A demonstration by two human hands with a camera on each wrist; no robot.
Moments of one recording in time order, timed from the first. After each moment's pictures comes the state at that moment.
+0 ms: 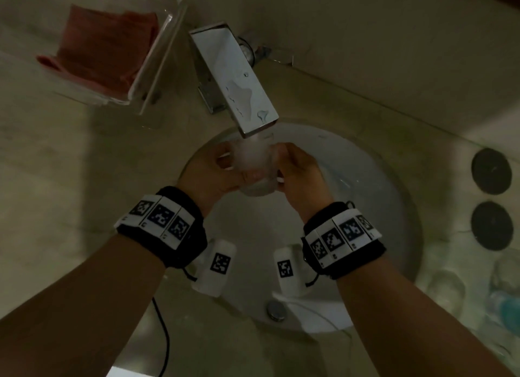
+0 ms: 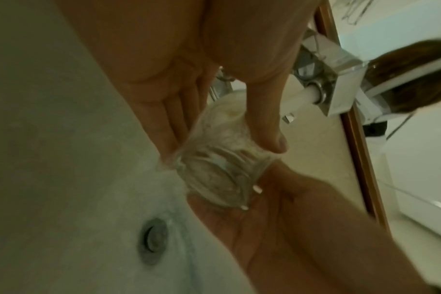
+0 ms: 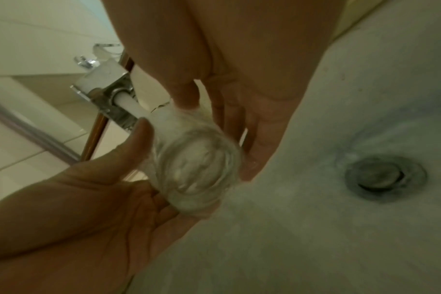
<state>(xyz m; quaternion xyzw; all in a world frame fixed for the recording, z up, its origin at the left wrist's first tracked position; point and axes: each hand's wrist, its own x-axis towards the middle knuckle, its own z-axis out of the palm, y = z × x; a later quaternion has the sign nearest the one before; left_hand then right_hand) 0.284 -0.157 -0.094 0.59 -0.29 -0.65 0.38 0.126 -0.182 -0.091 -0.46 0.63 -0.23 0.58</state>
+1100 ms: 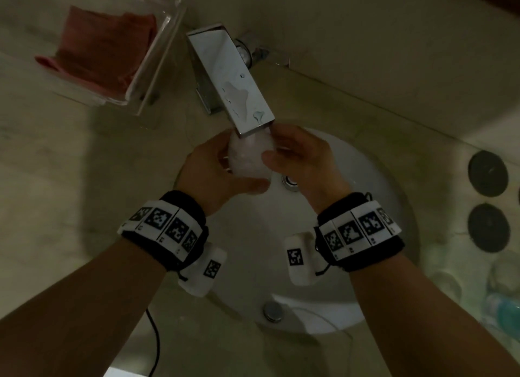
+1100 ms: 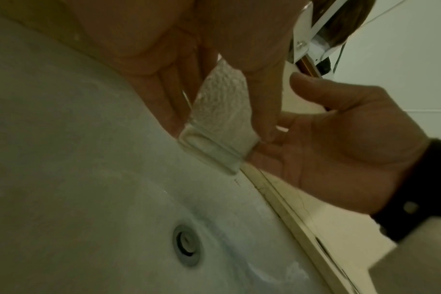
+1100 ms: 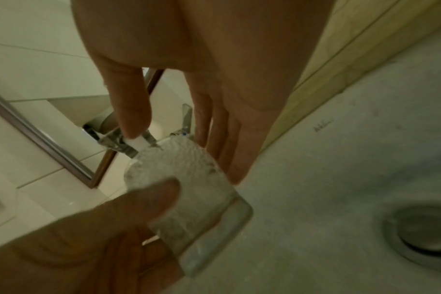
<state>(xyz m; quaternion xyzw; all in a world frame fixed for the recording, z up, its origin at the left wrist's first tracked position) 0.281 -0.157 -0.089 0.63 -0.43 -0.54 0.36 0.109 -0.199 -0.072 -0.50 0.55 -0.27 0.60</state>
